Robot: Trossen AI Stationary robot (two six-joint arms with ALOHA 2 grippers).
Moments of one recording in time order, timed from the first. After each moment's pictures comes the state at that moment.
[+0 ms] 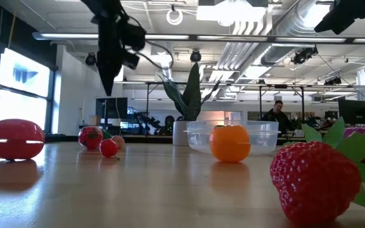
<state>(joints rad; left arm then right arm) 0.82 1.67 1.41 -1.25 -0.02 0.34 -0.07 0.49 0.85 -0.94 0.12 0.04</state>
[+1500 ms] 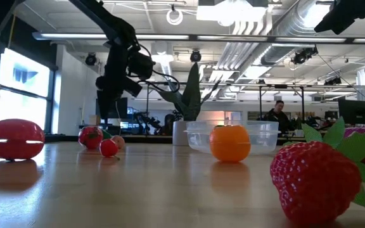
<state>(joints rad) 0.82 1.86 1.39 -1.23 -0.10 0.40 -0.07 0.49 0.85 -0.94 0.12 0.04</state>
